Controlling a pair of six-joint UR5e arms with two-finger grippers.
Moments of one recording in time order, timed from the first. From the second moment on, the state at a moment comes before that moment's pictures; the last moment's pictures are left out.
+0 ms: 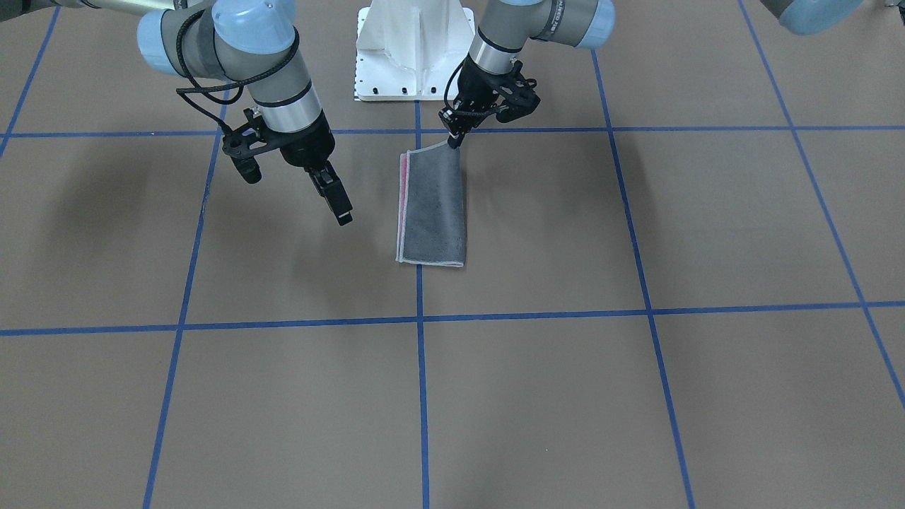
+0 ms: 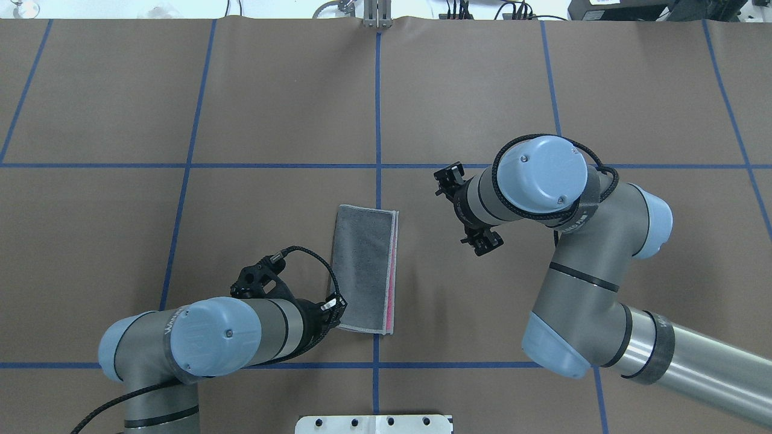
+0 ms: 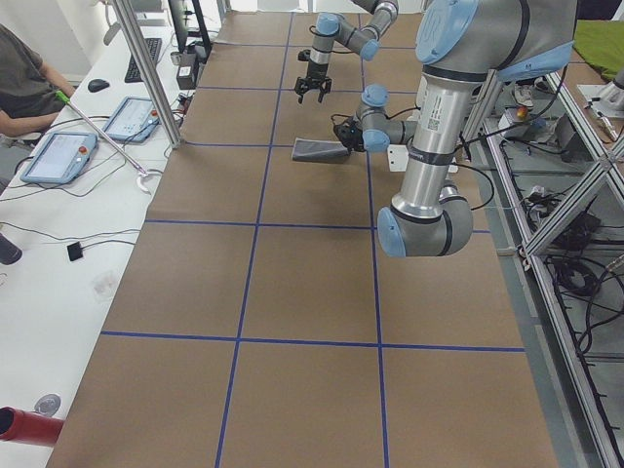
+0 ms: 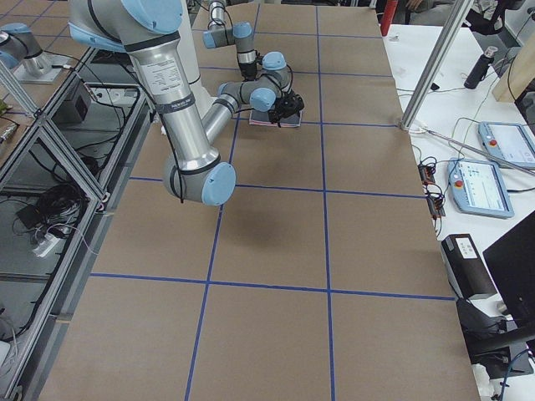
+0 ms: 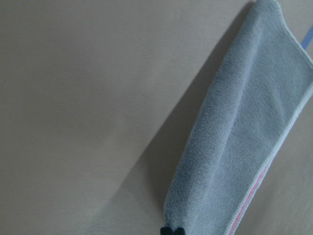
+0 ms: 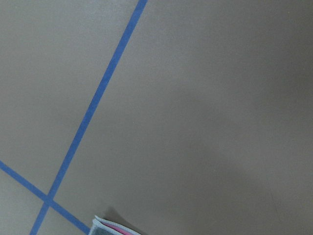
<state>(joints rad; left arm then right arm) -0.22 -1.98 -1.90 -1.94 -1.59 -2.08 0.54 -1.09 1.86 -1.42 1.78 2.31</state>
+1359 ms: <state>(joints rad) -0.21 -1.92 -1.92 -1.94 -1.59 -2.09 0.65 -1.11 1.85 -1.42 1.87 2.21</state>
